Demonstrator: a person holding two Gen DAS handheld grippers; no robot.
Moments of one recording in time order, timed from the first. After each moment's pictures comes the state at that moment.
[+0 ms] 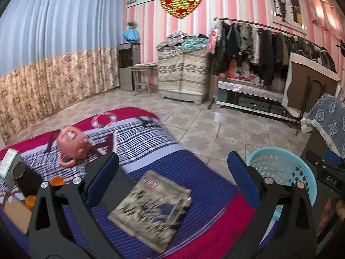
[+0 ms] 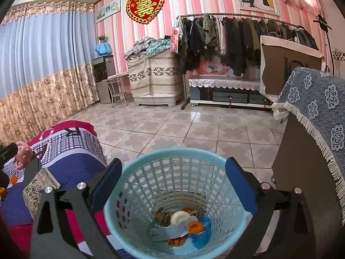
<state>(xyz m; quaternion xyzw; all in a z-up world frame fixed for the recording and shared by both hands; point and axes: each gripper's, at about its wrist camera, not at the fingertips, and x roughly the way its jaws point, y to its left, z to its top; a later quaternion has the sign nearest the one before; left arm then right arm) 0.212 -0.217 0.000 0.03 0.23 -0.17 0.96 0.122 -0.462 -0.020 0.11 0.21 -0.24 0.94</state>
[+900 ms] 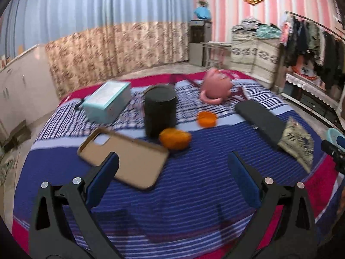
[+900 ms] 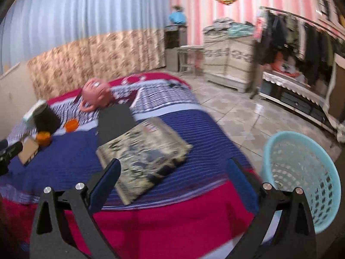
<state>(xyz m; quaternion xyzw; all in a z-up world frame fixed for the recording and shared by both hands) 0.182 0.029 -0.058 0.00 0.31 0.04 0.95 0.194 -0.251 -0.061 0.01 0.30 -0.02 0.95</state>
